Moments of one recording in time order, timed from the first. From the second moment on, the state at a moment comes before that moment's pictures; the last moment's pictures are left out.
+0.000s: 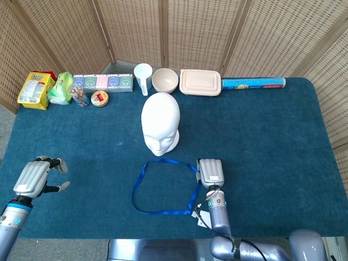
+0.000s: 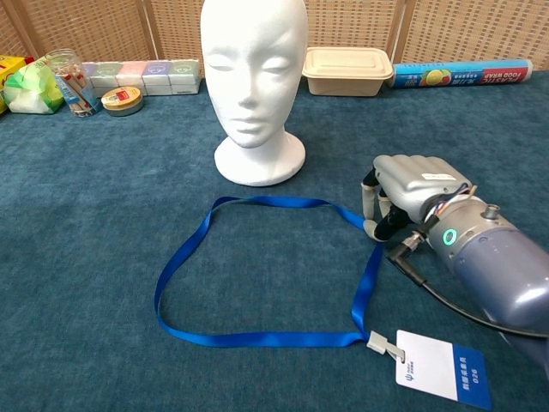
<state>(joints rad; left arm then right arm) -0.27 -1.07 -0.05 -1.82 1.37 1.24 0.03 0.63 -1.96 0.27 -1.47 -0.79 1.32 -0.89</state>
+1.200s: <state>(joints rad) -0.26 -1.06 -0.05 -1.82 1.38 1.25 0.01 0.65 -1.97 0.26 -1.47 -0.77 1.33 -0.93</state>
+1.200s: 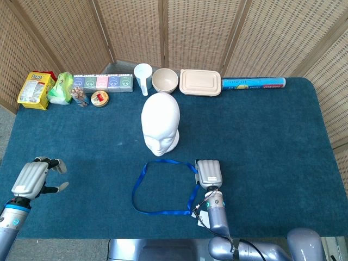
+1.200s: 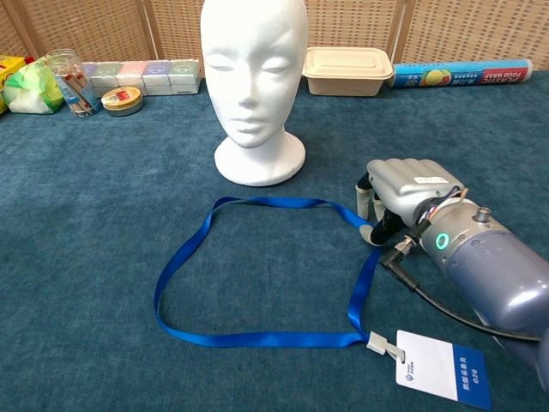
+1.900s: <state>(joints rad) -0.25 -1.07 -0.04 -1.80 1.39 1.25 -0.02 0.65 -1.96 0.27 -1.54 -0.79 1.36 -0.93</state>
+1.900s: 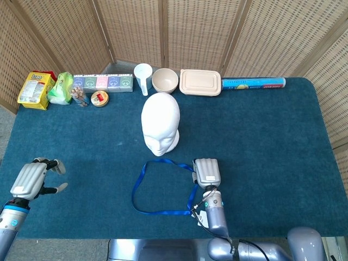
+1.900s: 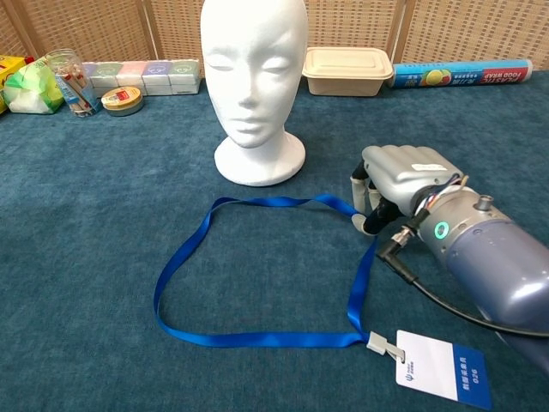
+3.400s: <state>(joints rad) -0.54 -1.49 -0.18 -1.80 1.04 1.14 0.72 0.58 -1.84 0.20 -1.69 -0.90 1.33 -0.75</state>
